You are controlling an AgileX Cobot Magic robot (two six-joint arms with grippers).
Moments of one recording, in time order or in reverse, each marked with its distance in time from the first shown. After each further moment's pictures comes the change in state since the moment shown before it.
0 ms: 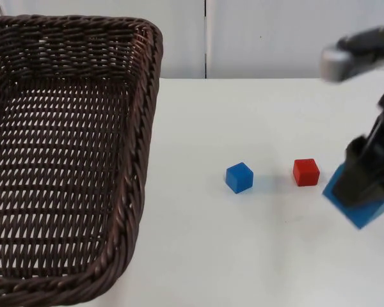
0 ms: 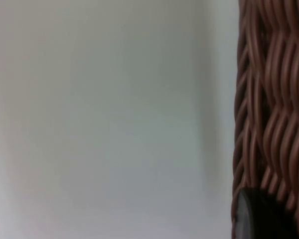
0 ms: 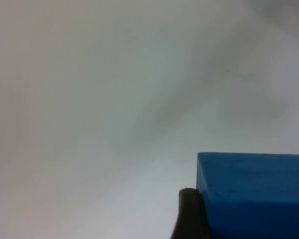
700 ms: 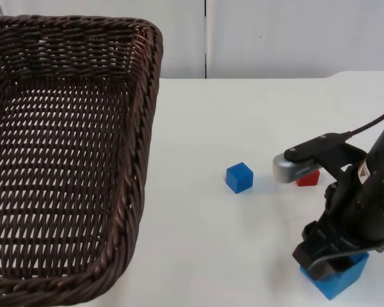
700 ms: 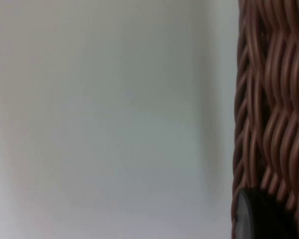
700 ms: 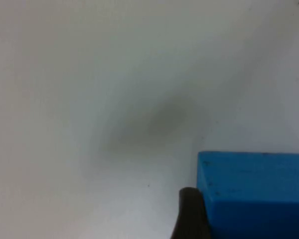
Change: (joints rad) right arm 0.000 0.437 -0.002 0.020 -0.214 0.012; left arm 0.000 0.000 0.000 0.000 0.000 0.000
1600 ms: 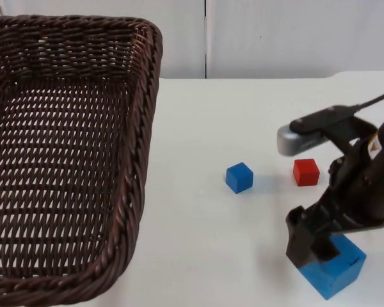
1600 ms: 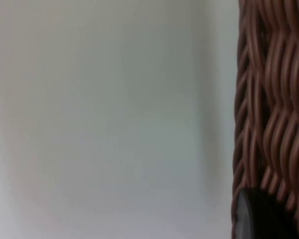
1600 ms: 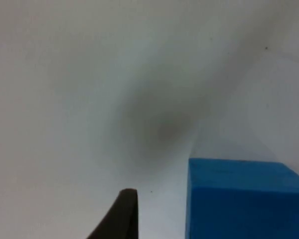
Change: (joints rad) right arm 0.000 -0.087 0.000 0.000 0.015 0.008; left arm 0.000 0.000 0.000 0.000 0.000 -0.002
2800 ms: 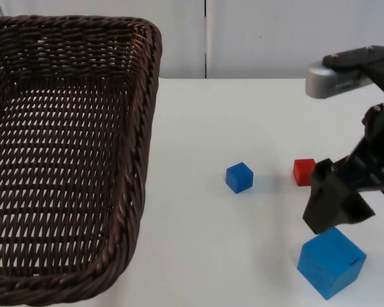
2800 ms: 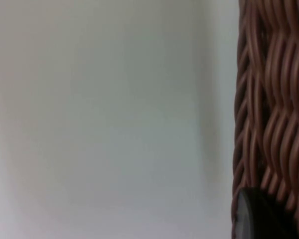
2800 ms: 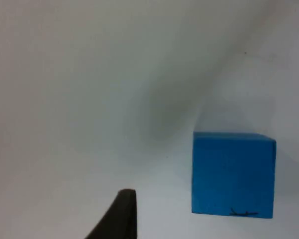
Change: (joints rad) right arm 0.000 -0.239 -0.006 0.024 0.180 0.009; left arm 0.000 0.000 0.000 0.000 0.002 -0.007
